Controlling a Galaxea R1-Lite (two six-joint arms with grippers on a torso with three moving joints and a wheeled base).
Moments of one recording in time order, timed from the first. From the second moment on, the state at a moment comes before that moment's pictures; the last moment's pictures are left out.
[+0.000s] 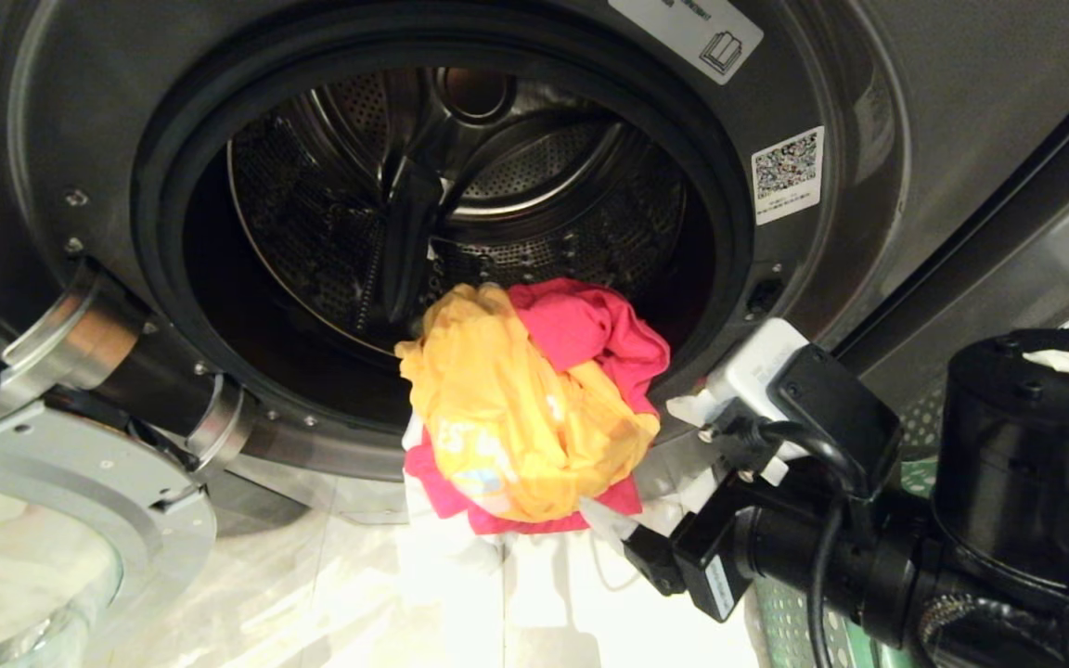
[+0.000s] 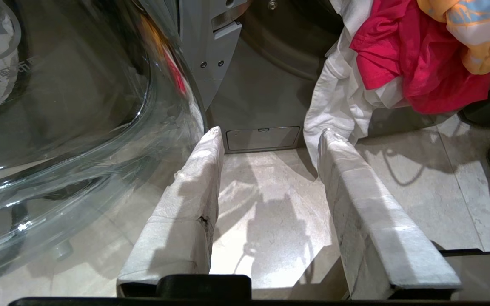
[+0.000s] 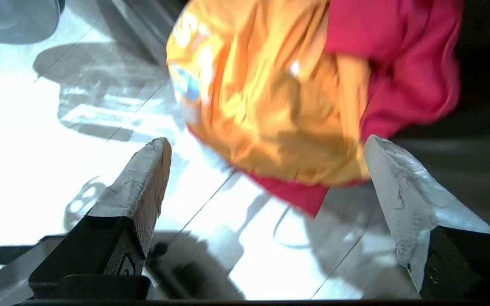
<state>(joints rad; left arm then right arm) 0.00 0.00 0.00 -0.02 -0.01 0.04 0.98 1.49 -0.76 -0.48 -0.29 -0.17</state>
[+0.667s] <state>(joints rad) 0.00 0.00 0.00 -0.02 -0.01 0.04 0.98 1.60 -0.66 -0.48 -0.29 -0.08</state>
